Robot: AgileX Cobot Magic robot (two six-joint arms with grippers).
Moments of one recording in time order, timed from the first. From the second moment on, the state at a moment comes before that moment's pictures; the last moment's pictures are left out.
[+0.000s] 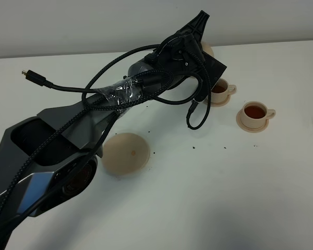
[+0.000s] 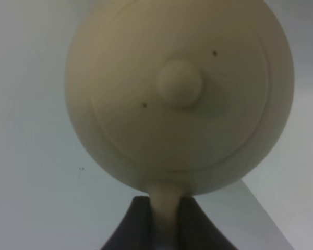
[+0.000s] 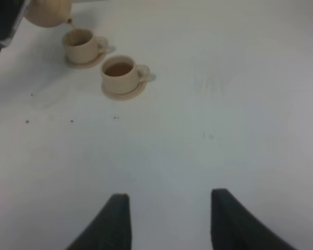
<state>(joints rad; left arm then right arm) -0.70 2.49 -2.21 0.84 0.64 1.09 -0.03 -0.01 -0.49 0.19 1.06 -0.10</state>
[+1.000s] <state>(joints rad) -0.70 2.49 -2.21 0.85 0.61 1.14 -0.03 -0.01 -0.49 0.19 1.06 -0.10</state>
